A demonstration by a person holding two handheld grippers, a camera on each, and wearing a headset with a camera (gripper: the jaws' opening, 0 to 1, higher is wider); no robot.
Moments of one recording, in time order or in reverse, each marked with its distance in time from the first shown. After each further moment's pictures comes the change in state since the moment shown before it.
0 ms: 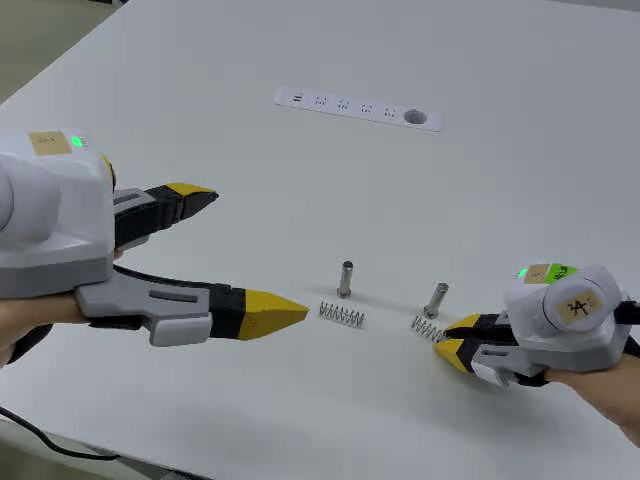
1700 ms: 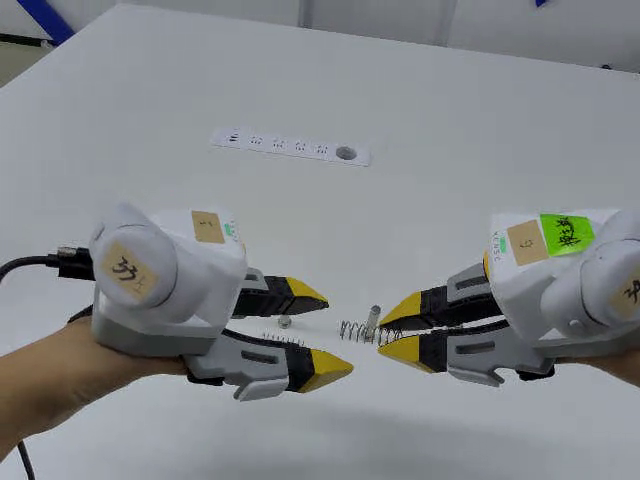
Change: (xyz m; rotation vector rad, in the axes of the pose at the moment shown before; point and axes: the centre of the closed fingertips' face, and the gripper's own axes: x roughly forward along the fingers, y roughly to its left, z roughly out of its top) left arm 0.073 -0.106 -0.006 0.247 0.099 -0.341; right arm -0.106 0.070 0.093 -0.446 -0.097 0.157
